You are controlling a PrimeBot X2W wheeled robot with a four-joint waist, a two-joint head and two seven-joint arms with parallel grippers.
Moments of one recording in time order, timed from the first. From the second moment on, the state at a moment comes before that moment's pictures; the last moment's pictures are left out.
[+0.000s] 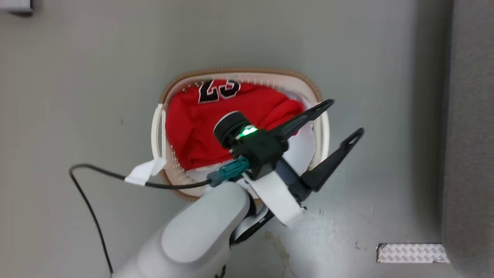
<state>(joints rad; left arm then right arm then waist) -0.83 0.11 -0.87 0.25 -0.45 -0.12 -0.26 -1.00 -0.55 -0.46 0.98 0.15 0.13 -0.25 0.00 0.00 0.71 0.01</state>
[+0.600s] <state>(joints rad) -0.50 0.16 -0.61 0.25 -0.45 -0.10 -0.26 -0.46 -0.39 -0.33 0.50 0.21 0.13 -0.26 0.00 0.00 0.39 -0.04</state>
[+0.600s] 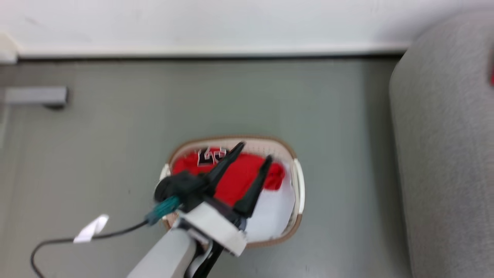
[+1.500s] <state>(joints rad) -0.10 0.15 -0.21 0.28 -0.31 -0.11 -0.26 0.03 -0.06 -0.02 0.19 0.16 0.13 -0.26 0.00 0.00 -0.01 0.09</state>
